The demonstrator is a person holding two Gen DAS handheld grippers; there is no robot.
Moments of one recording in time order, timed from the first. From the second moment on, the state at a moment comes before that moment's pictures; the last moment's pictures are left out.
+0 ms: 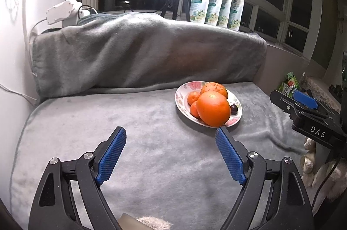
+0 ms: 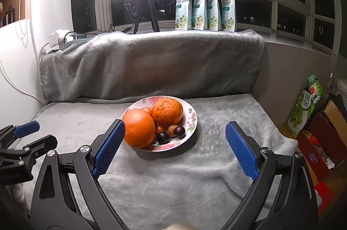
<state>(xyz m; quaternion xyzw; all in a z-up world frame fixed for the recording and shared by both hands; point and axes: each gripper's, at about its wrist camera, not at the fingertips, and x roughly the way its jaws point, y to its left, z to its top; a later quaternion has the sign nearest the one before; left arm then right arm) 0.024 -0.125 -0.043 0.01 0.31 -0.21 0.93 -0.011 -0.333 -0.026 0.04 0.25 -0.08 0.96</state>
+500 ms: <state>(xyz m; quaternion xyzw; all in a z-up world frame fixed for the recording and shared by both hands) 0.024 -0.123 -0.044 0.01 0.31 -0.21 0.93 -0.012 -0.331 -0.027 0.04 0.25 -0.08 0.96</state>
